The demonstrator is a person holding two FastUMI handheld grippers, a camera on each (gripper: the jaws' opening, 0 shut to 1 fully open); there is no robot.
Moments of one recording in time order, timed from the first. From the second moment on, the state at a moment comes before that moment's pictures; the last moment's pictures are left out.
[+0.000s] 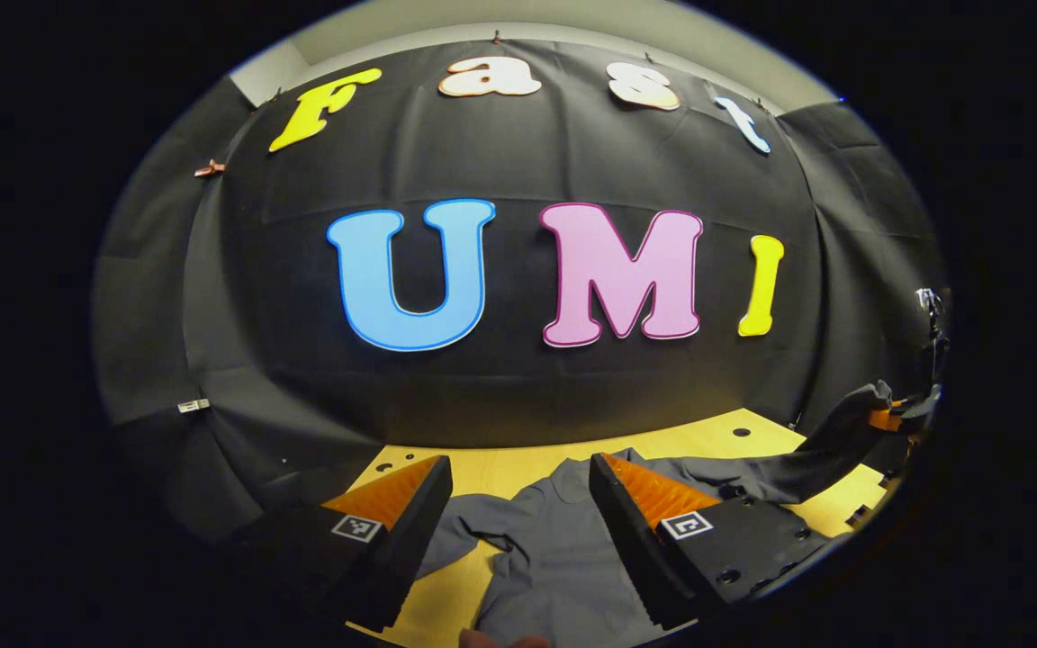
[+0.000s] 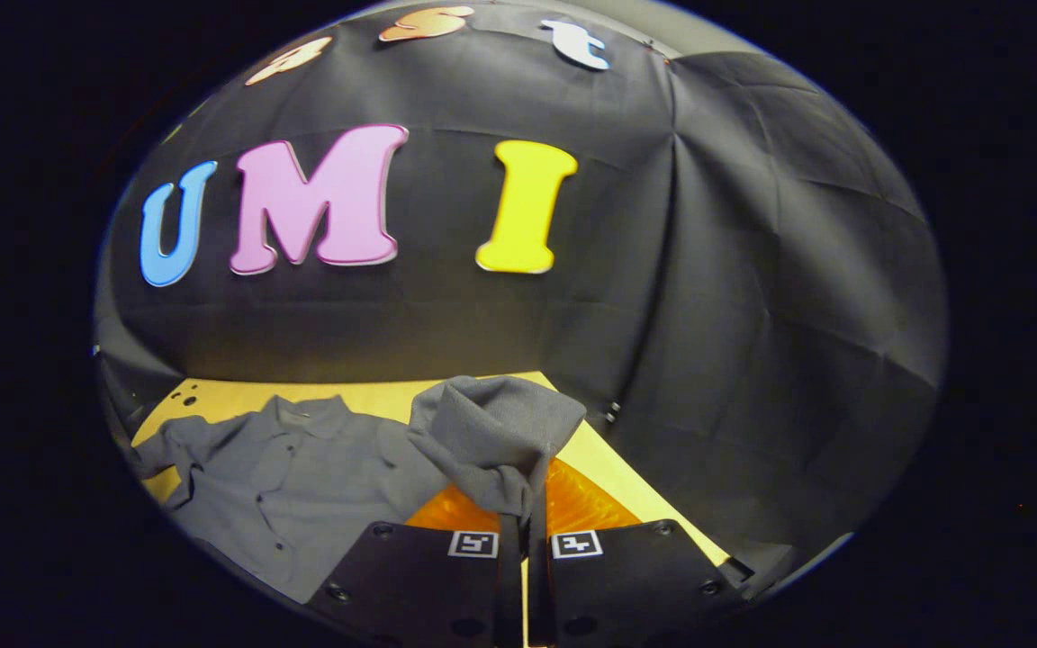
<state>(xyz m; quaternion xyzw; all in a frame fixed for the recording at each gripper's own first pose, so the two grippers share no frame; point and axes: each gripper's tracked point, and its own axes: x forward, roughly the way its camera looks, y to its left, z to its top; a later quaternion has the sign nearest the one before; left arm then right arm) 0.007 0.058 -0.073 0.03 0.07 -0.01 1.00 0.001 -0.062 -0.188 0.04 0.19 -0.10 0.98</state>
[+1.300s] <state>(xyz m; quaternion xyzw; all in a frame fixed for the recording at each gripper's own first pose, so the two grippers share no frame) 0.021 0.327 -0.262 -0.06 0.20 0.14 0.97 0.104 0.295 -0.250 0.07 0.26 0.06 0.96</state>
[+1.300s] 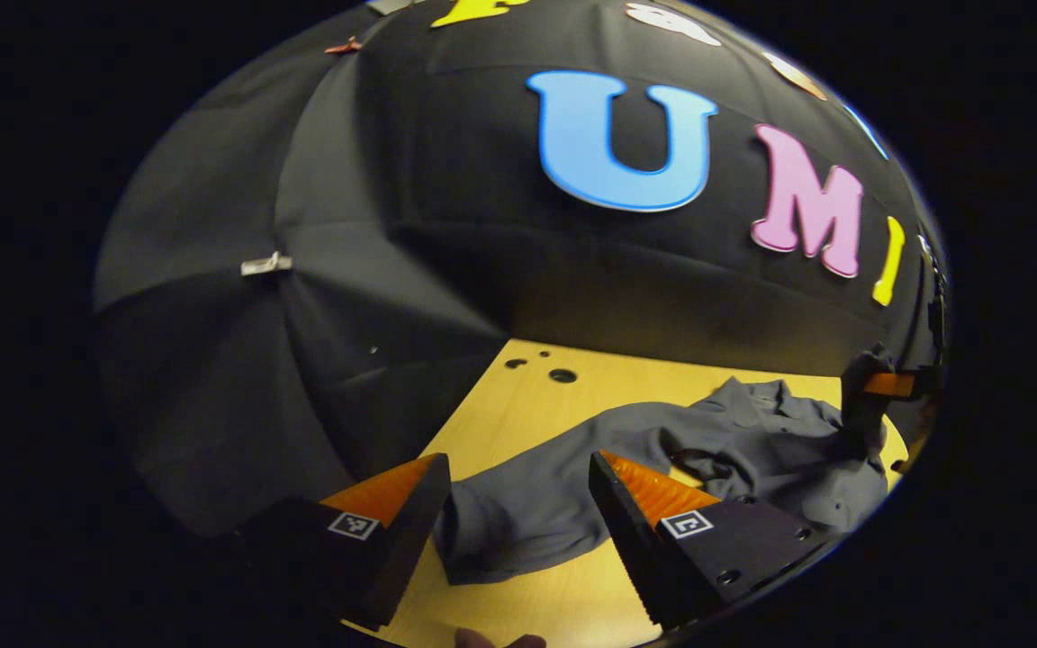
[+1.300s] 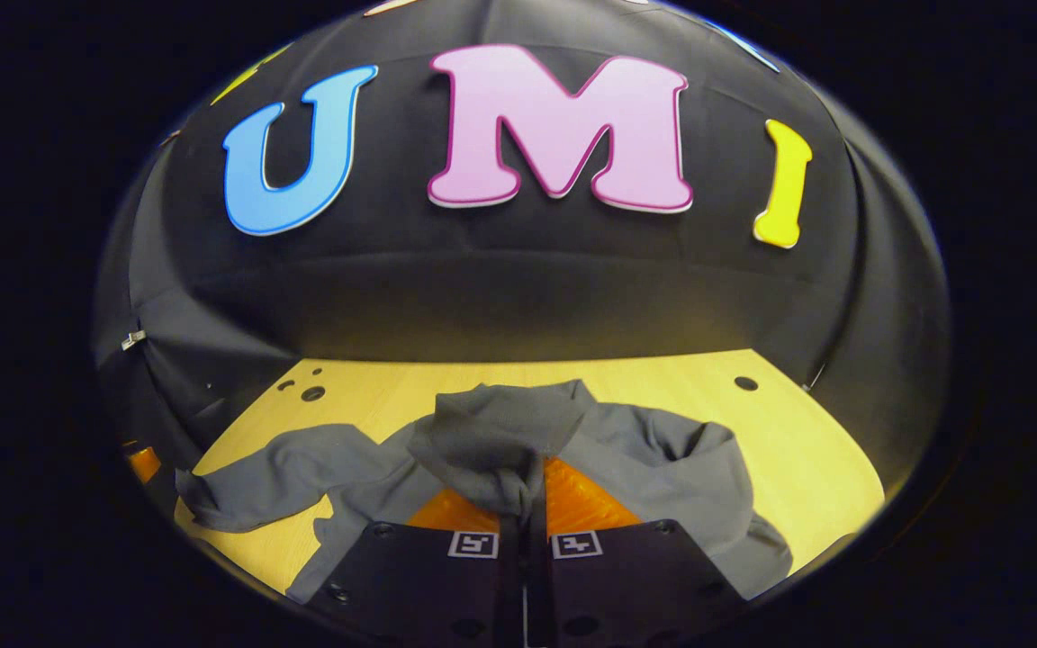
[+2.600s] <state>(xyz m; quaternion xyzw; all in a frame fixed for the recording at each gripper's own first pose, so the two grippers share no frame) 0.020 0.334 -0.378 -0.04 0.35 0.16 0.92 0.022 0.436 -0.331 0.17 0.43 0.22 0.86</state>
